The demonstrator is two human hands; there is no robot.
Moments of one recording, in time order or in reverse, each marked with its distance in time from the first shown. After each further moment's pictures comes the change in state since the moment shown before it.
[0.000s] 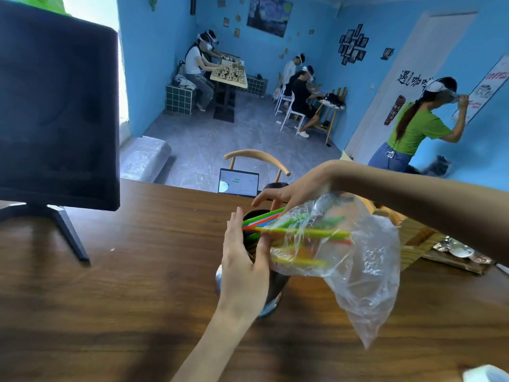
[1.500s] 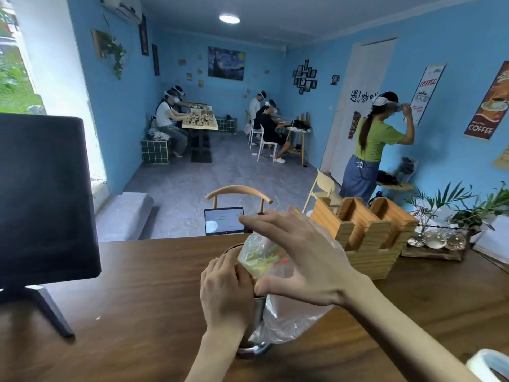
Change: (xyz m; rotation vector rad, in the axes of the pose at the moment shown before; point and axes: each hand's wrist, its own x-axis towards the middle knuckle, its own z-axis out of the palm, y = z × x) left_hand 0.023 0.005 0.009 0.512 0.098 0.320; right_hand -0.054 0.002 0.134 -0.044 1.304 -0.350
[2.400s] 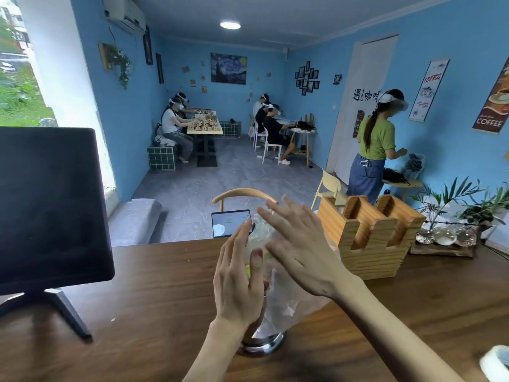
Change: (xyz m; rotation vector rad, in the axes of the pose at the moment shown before) left_hand 0.013 -0.007 0.002 -0.211 0.074 0.312; right_hand 0.000 0.025 0.034 -0.077 0.119 0.144
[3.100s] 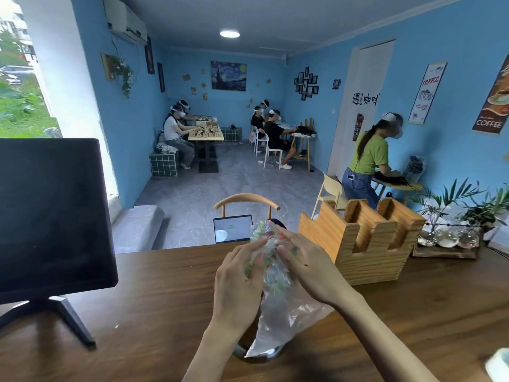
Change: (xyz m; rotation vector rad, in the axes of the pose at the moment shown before) left_hand 0.007 0.005 -0.013 -0.050 -0.153 -0.134; right_hand -0.015 0.027 0.028 0.418 -0.042 0.244
